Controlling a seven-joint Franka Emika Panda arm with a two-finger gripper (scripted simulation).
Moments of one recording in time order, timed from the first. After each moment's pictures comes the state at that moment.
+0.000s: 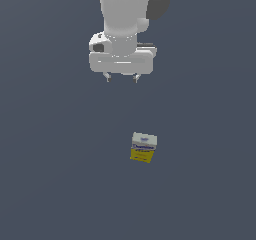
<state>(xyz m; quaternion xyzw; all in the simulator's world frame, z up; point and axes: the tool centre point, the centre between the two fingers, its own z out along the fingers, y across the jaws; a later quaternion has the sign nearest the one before) -0.082 -0.021 0.313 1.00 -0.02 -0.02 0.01</state>
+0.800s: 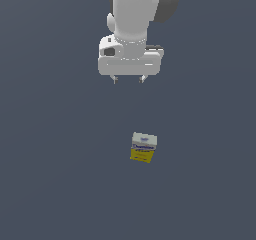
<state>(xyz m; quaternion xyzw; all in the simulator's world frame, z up) -0.086 0.002 0.304 1.00 0.03 -0.03 0.02</state>
